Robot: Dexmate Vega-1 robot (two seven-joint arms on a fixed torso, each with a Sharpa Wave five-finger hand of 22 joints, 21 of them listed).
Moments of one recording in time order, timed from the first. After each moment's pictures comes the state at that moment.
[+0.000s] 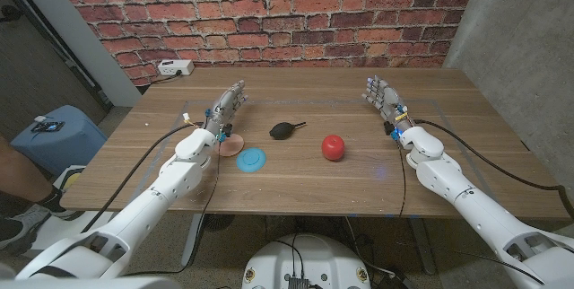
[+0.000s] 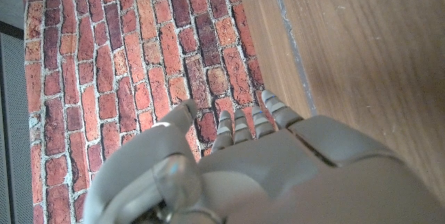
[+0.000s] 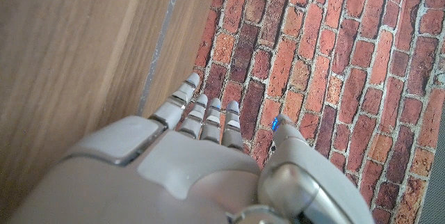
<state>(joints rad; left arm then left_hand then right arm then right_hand) 0.82 0.50 0.38 -1.28 -0.65 -0.28 -0.05 0.54 0.26 0.61 0.01 0.19 0.11 0.05 0.19 0.18 0.05 0.03 0.20 0.19 0.02 0.05 0.17 0.17 0.16 0.05 0.20 0.18 -0.83 -0.50 -0.37 -1.29 0.65 0.29 0.03 0.24 0.16 0.37 -0.01 0.19 0.21 0.00 0.19 0.19 0.16 0.03 0.20 0.20 0.10 -0.04 0.20 0.21 0.34 -0.04 0.19 0.17</state>
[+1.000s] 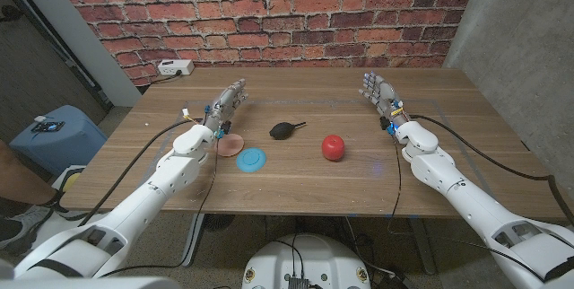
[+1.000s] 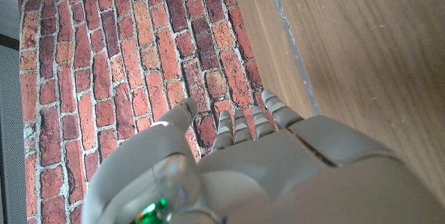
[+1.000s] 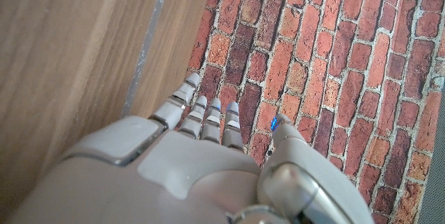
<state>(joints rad) 0.80 0.53 0.38 -1.29 -0.64 -0.24 -0.06 0.56 0.25 0.62 -0.02 0.19 0.11 0.05 0.19 0.18 0.05 0.03 0.20 0.19 0.02 0.05 0.17 0.17 0.16 0.05 0.20 0.18 -0.77 -0.47 -0.39 -1.23 0.63 0.31 0.05 0.24 0.16 0.37 -0.02 0.19 0.21 0.00 0.19 0.19 0.16 0.03 0.20 0.20 0.10 -0.04 0.20 0.21 0.34 -0.04 0.19 0.17</state>
